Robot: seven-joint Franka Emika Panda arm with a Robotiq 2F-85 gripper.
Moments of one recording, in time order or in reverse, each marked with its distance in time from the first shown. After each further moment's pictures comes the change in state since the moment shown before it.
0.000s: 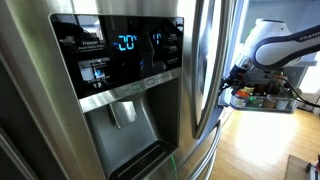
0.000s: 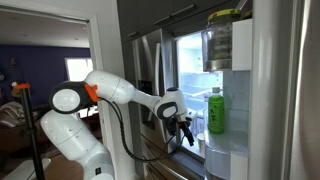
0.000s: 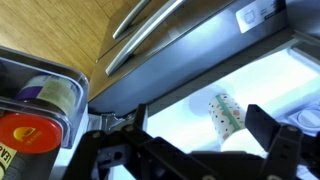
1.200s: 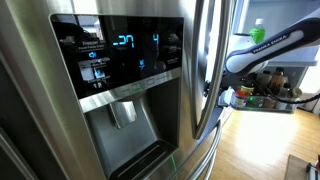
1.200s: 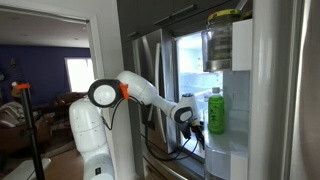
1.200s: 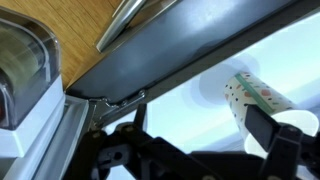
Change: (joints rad) arm -0.003 0.333 -0.005 0.218 -0.043 0.092 0.032
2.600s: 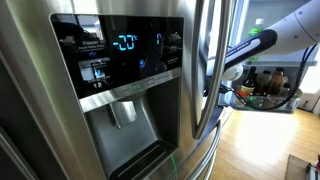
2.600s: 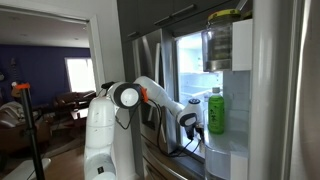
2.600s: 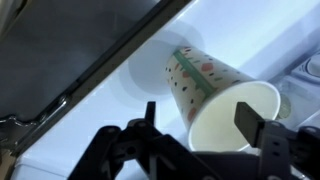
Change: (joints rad) arm 0.085 0.250 0.002 0.182 0.274 0.133 -0.007
